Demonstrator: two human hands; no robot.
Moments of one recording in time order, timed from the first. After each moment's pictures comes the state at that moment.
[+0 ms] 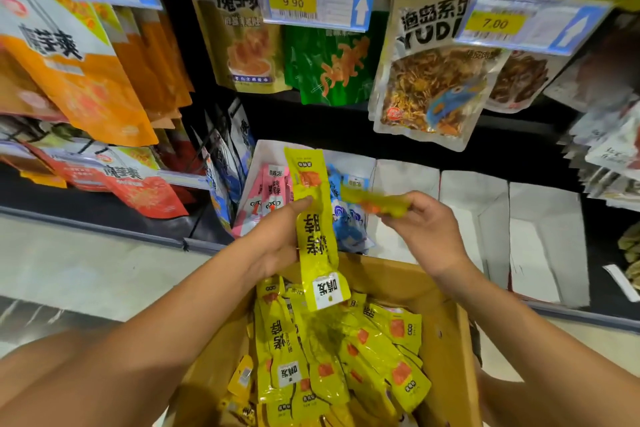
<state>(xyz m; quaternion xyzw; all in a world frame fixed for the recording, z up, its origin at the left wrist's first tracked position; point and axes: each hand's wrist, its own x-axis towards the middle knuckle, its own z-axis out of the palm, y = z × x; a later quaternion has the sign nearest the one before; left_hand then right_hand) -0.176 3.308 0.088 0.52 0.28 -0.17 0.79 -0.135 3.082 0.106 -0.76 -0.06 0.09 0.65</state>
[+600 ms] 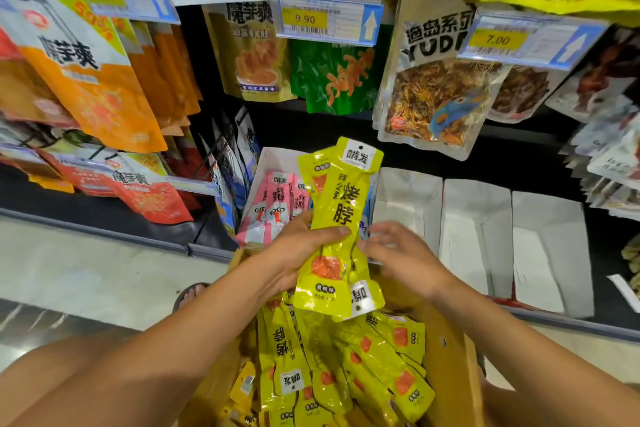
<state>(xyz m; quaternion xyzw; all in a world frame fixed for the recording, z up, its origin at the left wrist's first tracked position) -0.189 3.292 0.089 0.56 0.20 -0.15 0.79 -0.154 3.103 0.104 -0.82 -0.04 0.26 0.51</state>
